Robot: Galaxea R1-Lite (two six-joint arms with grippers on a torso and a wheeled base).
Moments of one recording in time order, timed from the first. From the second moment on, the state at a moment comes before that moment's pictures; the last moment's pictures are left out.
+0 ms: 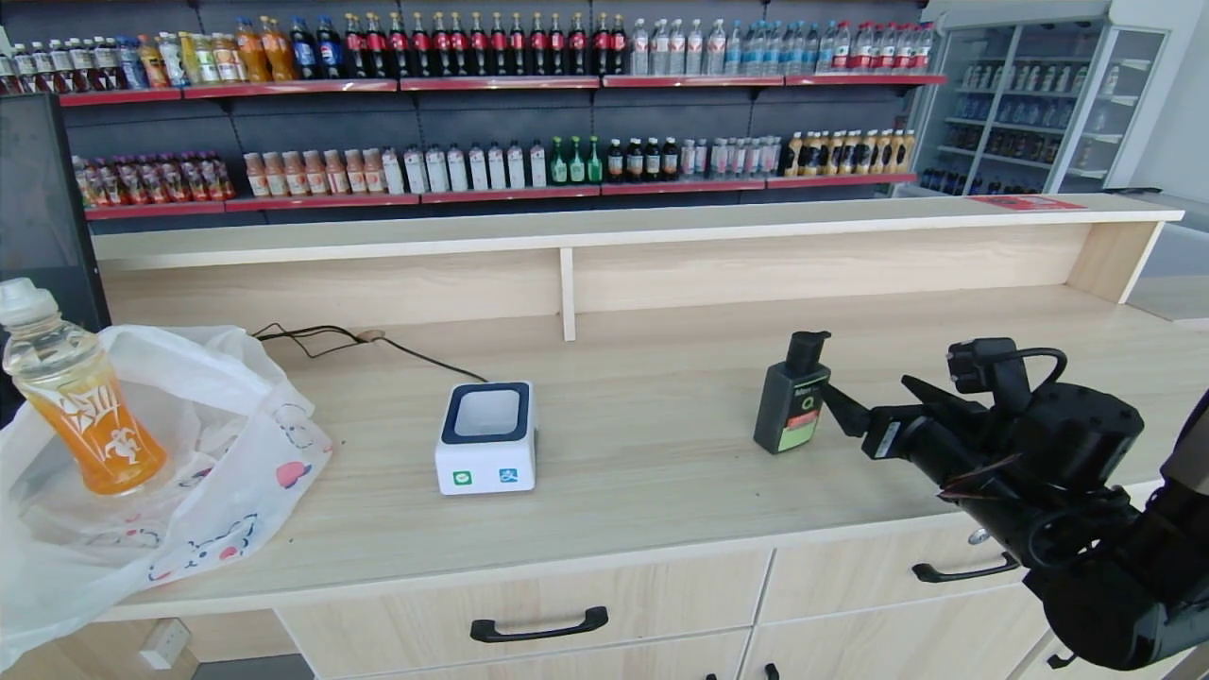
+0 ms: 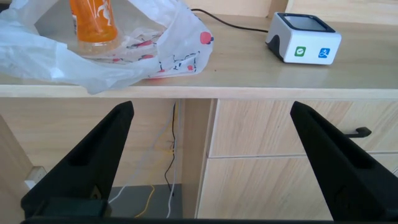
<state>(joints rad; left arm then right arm) 0.00 0.00 0.00 0.00 0.00 0.00 0.18 2.01 -0.45 -1.57 -0.02 0.04</state>
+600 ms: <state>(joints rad) 0.00 0.00 0.00 0.00 0.00 0.00 0.15 2.06 -0.51 -1.57 -0.02 0.04</state>
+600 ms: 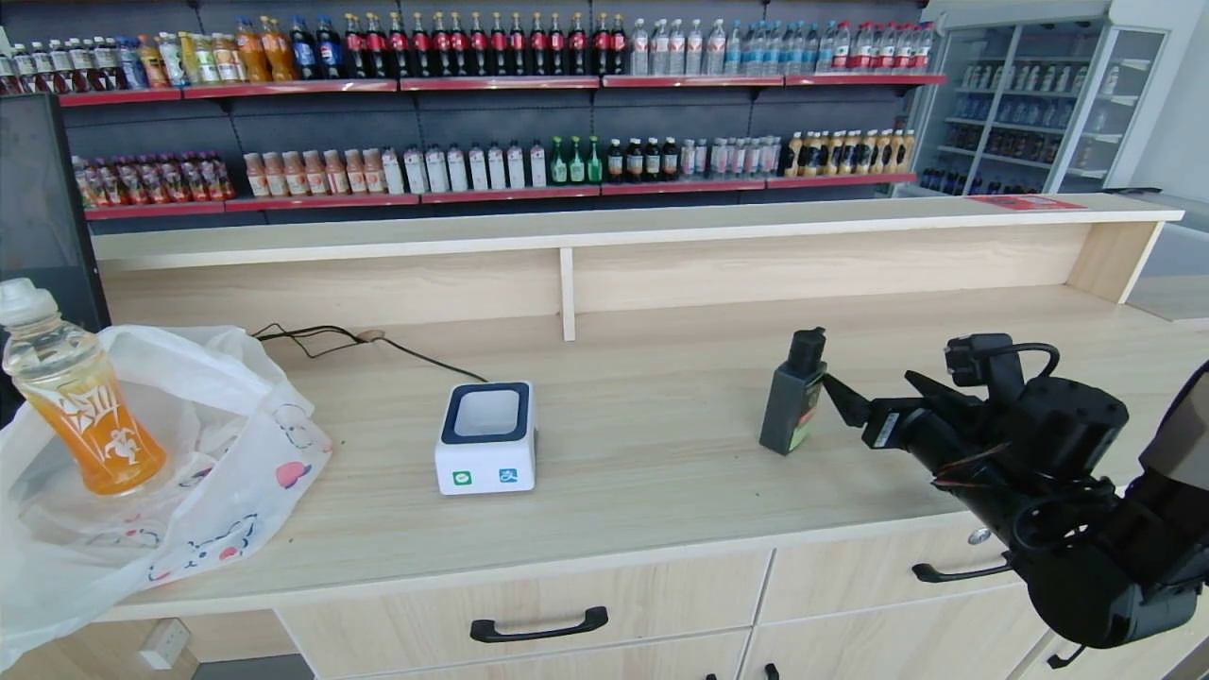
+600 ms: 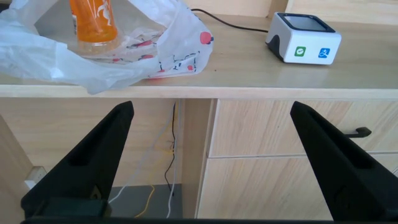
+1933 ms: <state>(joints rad) 0.00 0.00 0.00 0.00 0.00 0.00 0.16 2.19 -0.64 -1.57 -0.02 0.05</state>
